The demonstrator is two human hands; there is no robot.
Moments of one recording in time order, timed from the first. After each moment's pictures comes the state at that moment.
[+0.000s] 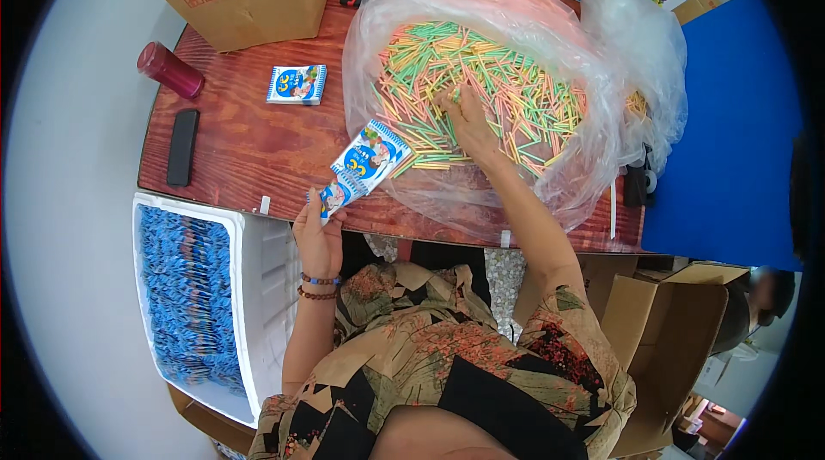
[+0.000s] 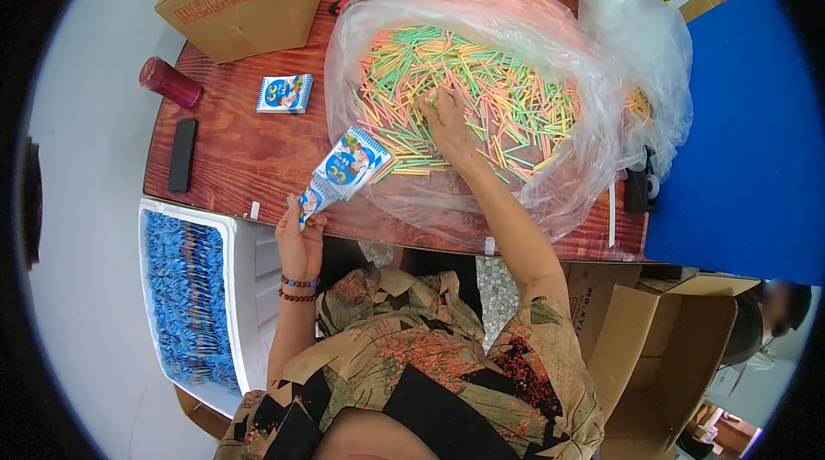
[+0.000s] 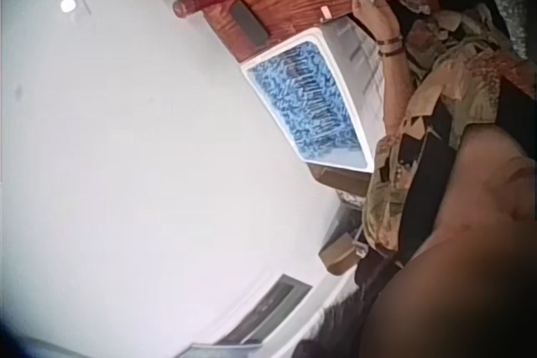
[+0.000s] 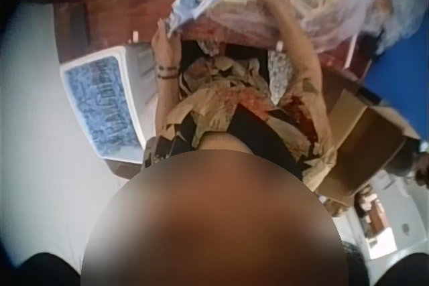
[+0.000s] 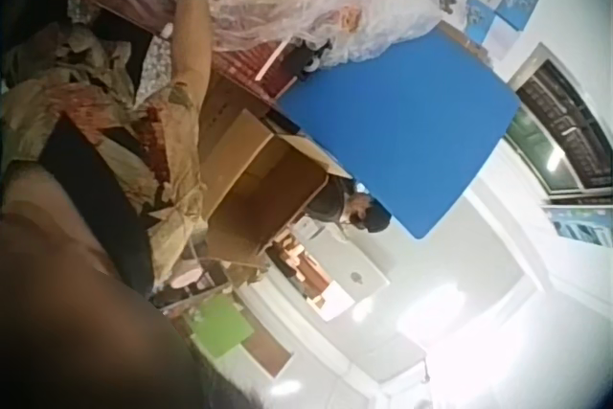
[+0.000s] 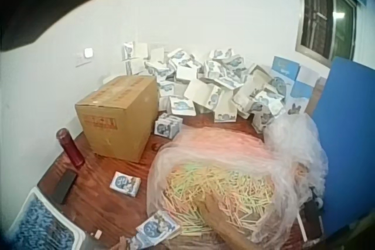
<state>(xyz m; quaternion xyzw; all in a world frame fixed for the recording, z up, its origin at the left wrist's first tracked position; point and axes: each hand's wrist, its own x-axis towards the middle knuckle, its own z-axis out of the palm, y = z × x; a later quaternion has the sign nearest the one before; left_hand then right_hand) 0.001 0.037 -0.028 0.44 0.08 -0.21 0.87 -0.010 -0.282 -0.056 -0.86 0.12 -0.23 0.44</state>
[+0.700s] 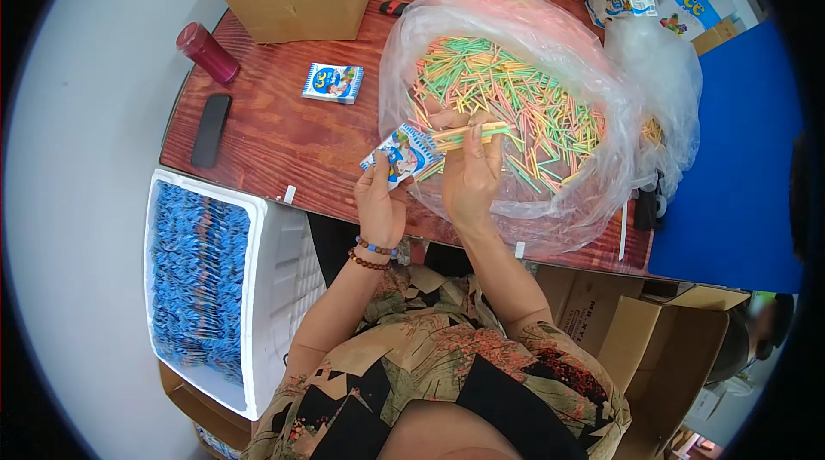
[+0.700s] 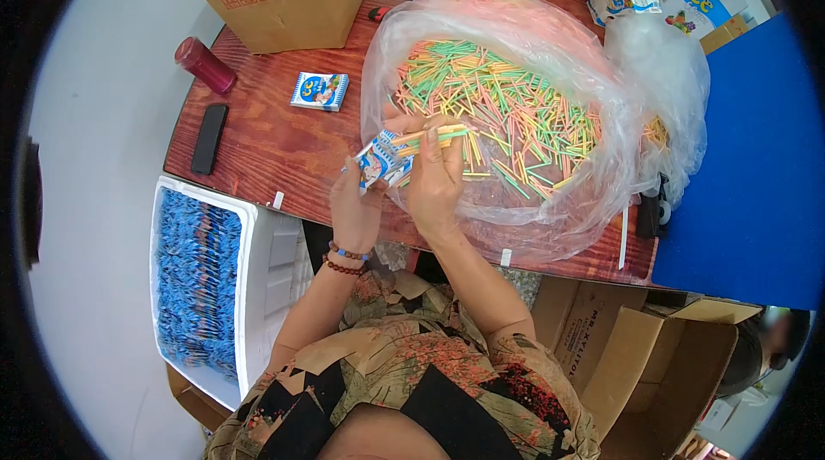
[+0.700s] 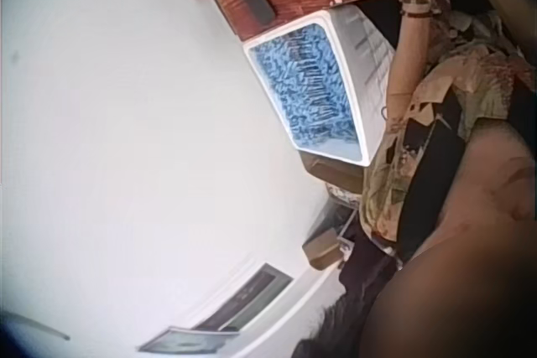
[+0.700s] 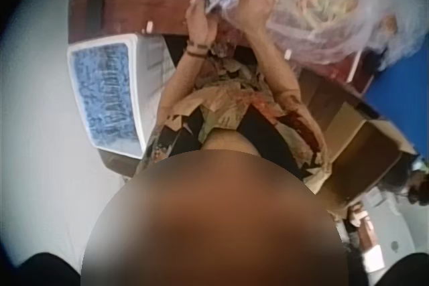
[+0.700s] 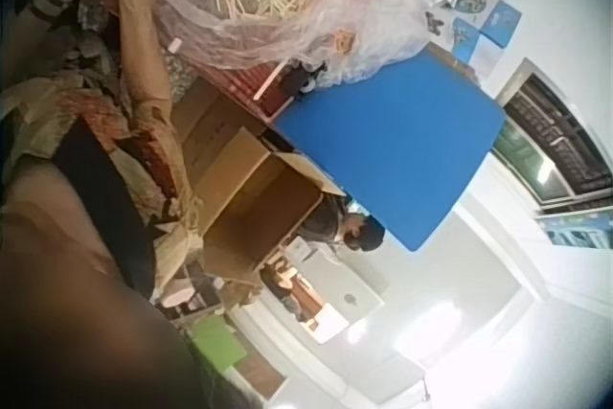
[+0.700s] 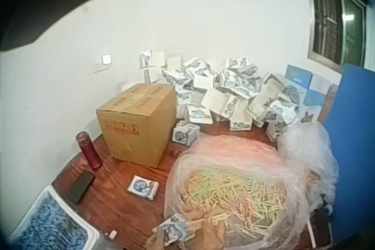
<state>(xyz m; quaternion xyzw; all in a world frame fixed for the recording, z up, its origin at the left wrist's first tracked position) 0.000 -0.036 -0.001 0.34 0.05 -0.23 0.91 -0.030 -0.140 0.060 -0.42 -0.01 -0.38 0.83</state>
